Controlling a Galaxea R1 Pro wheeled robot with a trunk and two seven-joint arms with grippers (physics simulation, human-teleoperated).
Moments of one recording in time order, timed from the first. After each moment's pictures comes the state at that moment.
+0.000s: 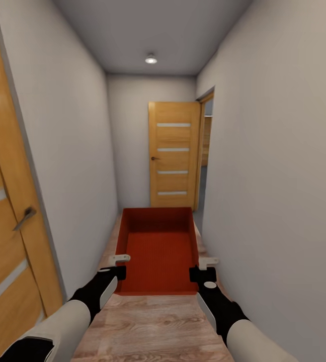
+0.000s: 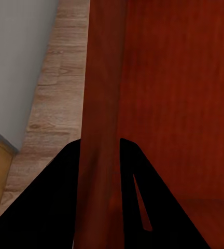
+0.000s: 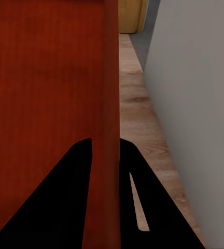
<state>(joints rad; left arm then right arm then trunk) -0.76 -0.08 -0.07 -0.37 0.13 0.25 0.21 -0.64 0.15 0.14 -0.48 -0.01 0.03 -0.27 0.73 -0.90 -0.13</state>
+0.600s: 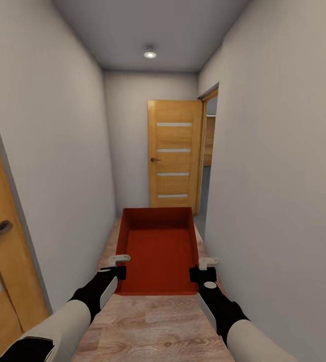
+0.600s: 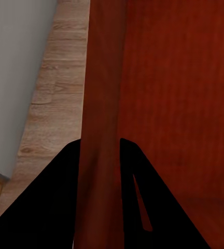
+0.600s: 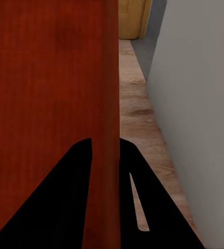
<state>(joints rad) -0.76 -0.08 -0.07 -0.37 0.13 0.24 0.21 -0.64 0.15 0.14 -0.48 -0.01 0.03 -0.27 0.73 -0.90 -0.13</state>
